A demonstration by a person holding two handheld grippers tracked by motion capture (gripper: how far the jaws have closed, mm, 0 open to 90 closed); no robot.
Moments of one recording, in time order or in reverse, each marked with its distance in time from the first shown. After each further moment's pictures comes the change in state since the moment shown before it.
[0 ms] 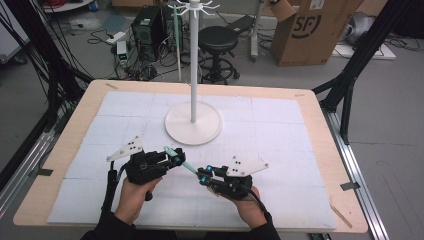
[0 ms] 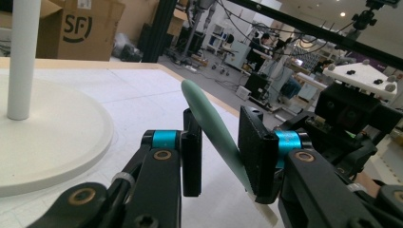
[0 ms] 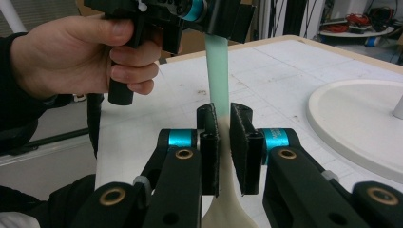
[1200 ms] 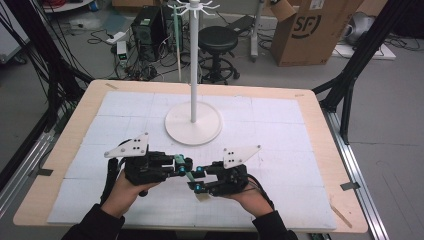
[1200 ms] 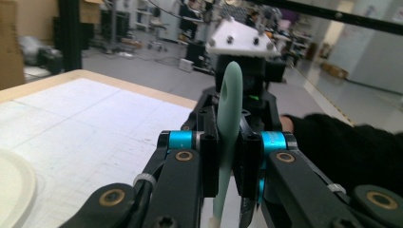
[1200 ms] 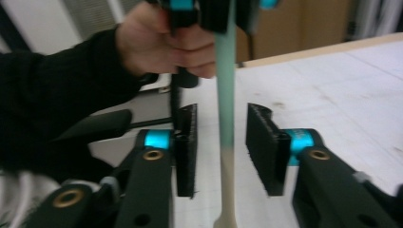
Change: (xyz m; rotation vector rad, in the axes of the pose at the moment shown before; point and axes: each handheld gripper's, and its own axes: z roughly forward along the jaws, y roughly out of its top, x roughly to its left) left arm -0.030 0.038 0.004 0.145 -0.321 0.235; right arm -0.010 0.029 0.010 0.036 0.383 0.019
